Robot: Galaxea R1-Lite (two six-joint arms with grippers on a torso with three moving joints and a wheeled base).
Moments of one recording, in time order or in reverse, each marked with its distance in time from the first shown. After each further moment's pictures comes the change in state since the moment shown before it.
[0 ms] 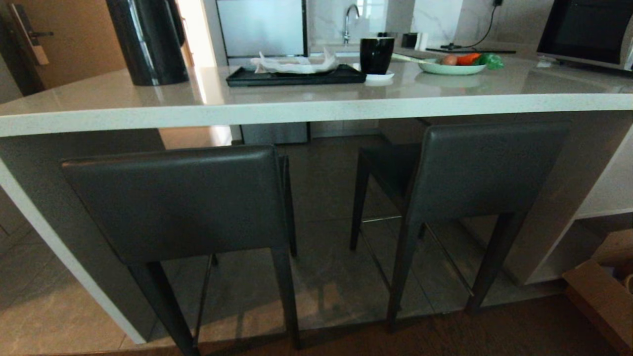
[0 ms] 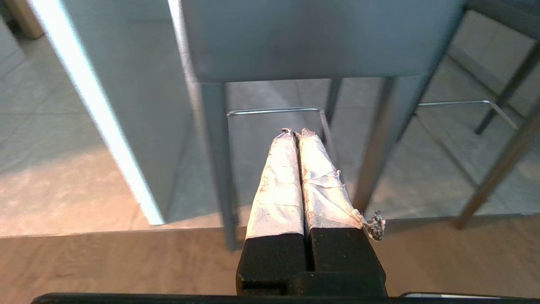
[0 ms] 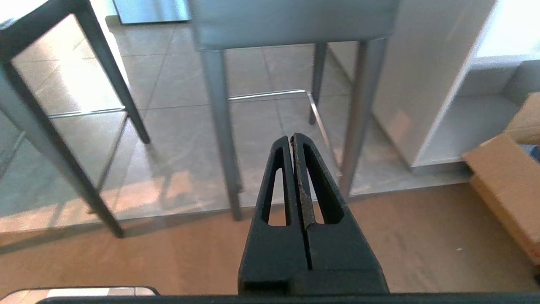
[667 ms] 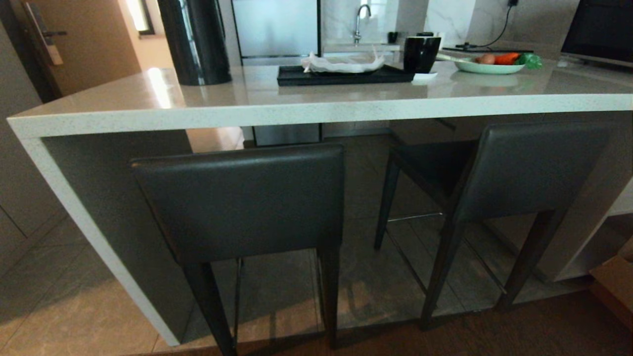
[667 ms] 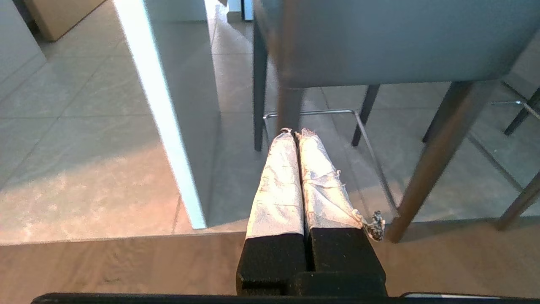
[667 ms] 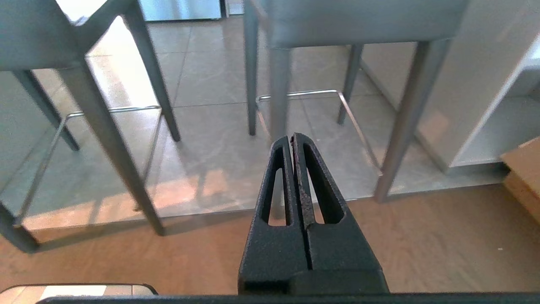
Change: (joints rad) left arm 0.000 0.000 0.000 0.000 0.000 0.000; right arm 0.000 0.000 0.000 0.001 0.004 -0.017
